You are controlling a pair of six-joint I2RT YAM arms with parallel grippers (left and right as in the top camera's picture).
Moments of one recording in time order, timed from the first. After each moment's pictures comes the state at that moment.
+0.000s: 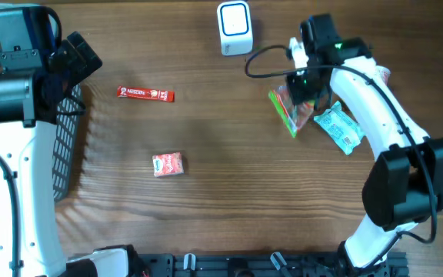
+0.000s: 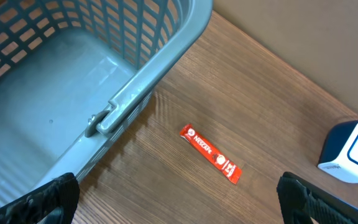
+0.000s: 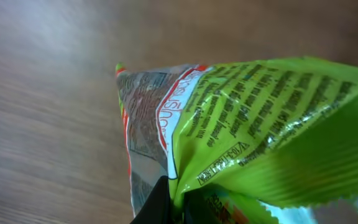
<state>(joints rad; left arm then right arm) 0.09 1.45 1.71 -1.12 -0.22 -0.50 0.23 1.89 1.55 -1.01 0.00 -0.06</state>
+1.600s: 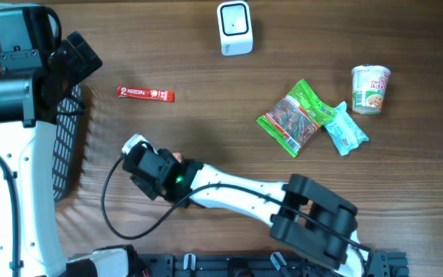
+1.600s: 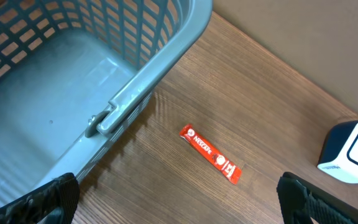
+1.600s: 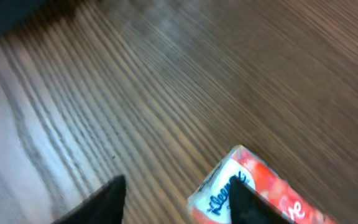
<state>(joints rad) 0.09 1.45 1.71 -1.12 -0.22 -0.50 1.15 2.06 1.41 -0.27 0.11 0.26</state>
